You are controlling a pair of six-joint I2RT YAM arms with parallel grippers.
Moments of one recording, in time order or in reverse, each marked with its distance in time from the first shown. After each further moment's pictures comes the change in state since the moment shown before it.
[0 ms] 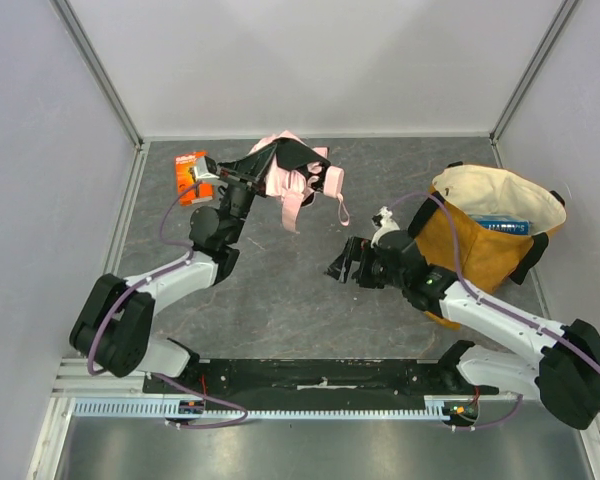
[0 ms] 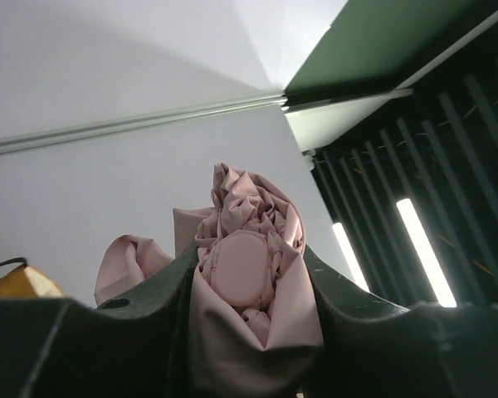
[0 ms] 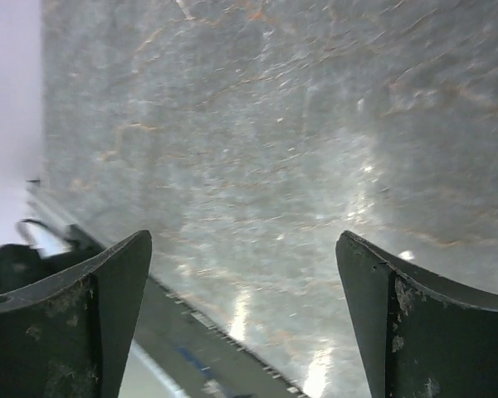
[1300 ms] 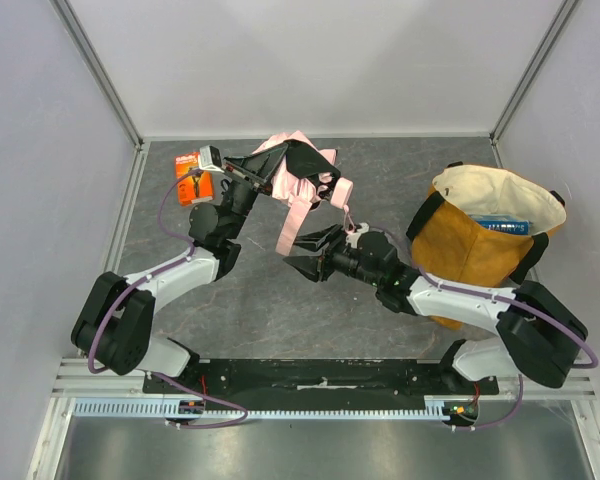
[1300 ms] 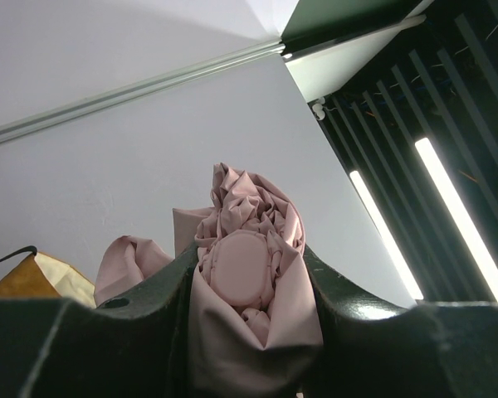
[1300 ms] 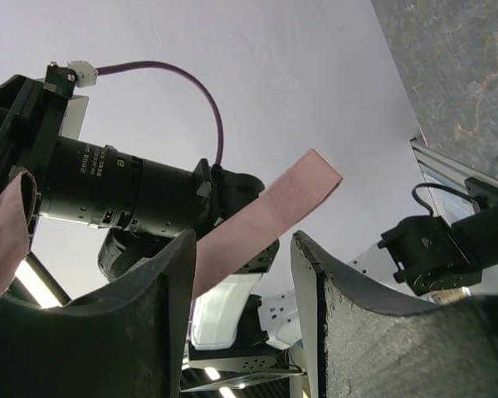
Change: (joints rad) left arm 0.001 0.039 0.054 0.020 0.135 0.127; right arm 0.098 0.243 0.027 0.640 -0.140 1.256
